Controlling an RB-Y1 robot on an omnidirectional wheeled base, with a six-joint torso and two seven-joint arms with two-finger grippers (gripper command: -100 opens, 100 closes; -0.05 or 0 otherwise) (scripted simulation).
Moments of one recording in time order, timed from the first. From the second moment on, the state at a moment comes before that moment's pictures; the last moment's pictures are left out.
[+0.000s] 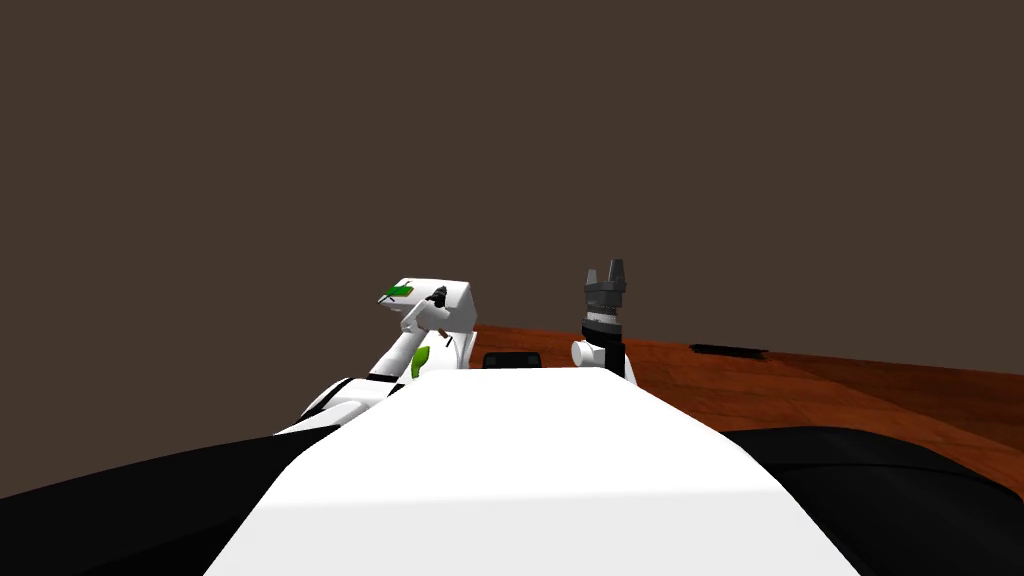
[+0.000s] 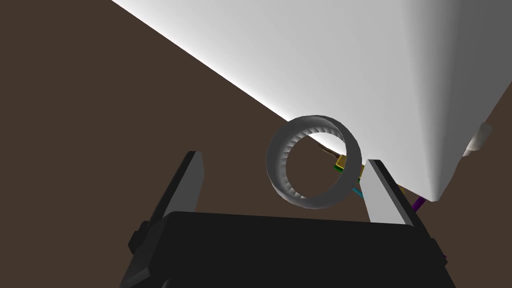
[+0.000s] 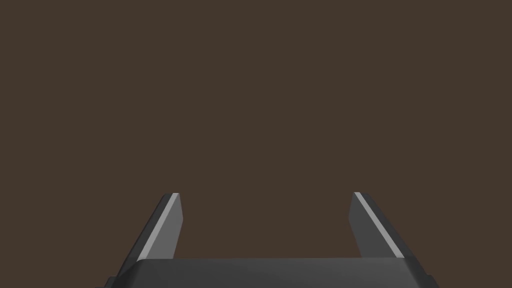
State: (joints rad) left arm -0.14 0.53 -0.14 -1.46 -0.34 0.79 0.05; right arm 0.53 0.03 0.03 -2.29 0.03 -0.42 0.01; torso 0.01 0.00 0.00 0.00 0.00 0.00
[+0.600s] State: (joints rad) left arm -0.22 0.45 -0.12 -1.37 -0.39 0.82 0.05; right arm 0.53 0.03 0.03 -2.29 0.03 -0.42 0.01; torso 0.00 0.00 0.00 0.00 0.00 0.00
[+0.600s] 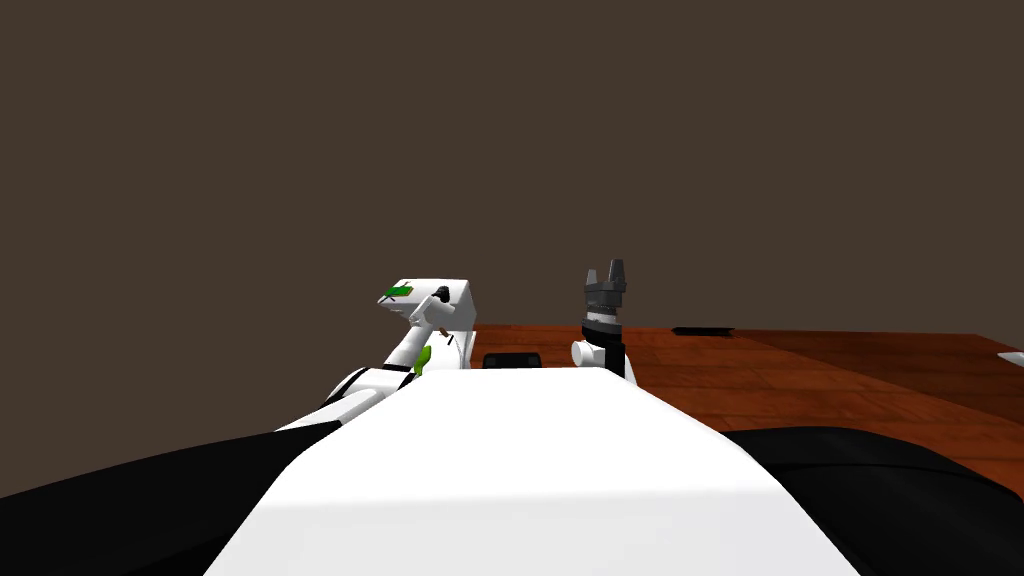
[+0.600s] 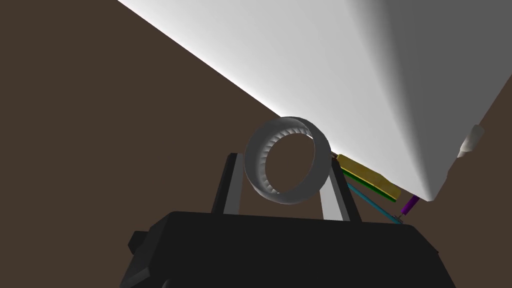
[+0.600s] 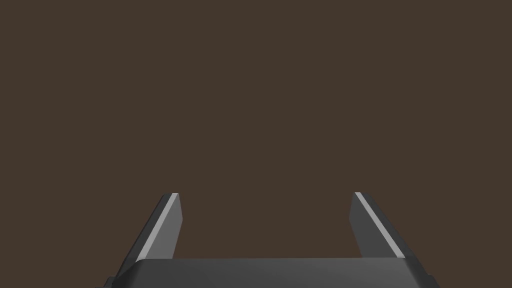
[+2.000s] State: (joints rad) left arm 0.02 0.69 -0.21 -1.63 -0.23 0.69 0.06; right arm 0.53 0.03 0.03 -2.29 0.03 -0.42 0.01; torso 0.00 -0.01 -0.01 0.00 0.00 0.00
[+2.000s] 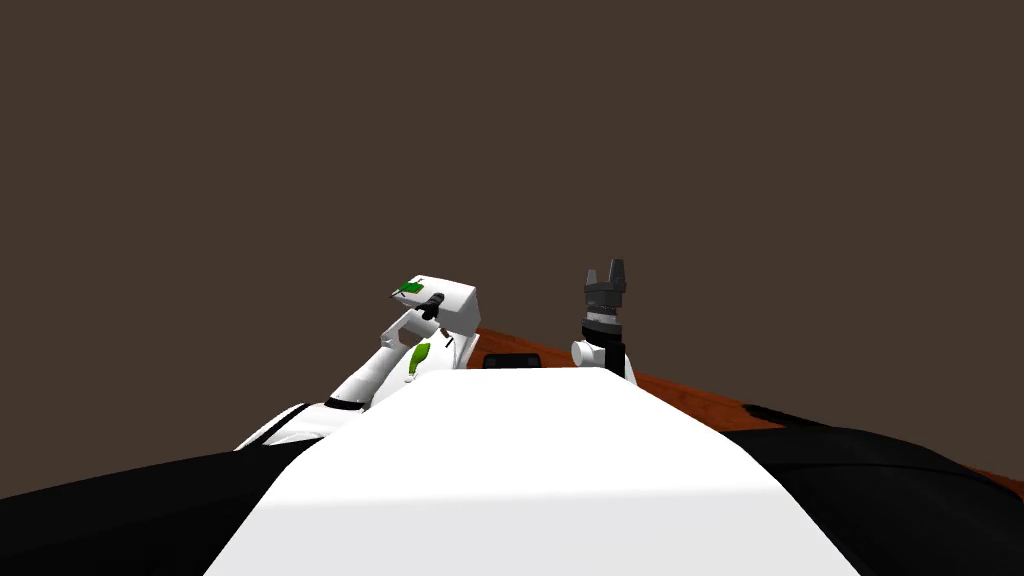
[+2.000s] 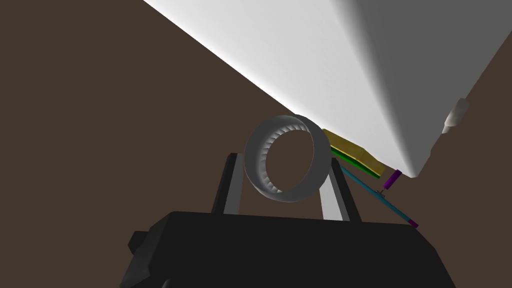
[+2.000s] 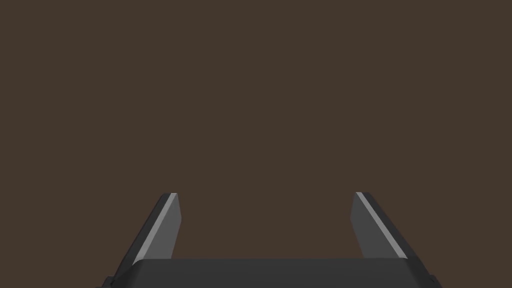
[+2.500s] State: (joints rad) left arm 0.14 0.79 -0.25 -1.77 -0.17 0.64 0.06; right arm 0.53 0.03 0.03 -2.29 0.03 -0.42 0.01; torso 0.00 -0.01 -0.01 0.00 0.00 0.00
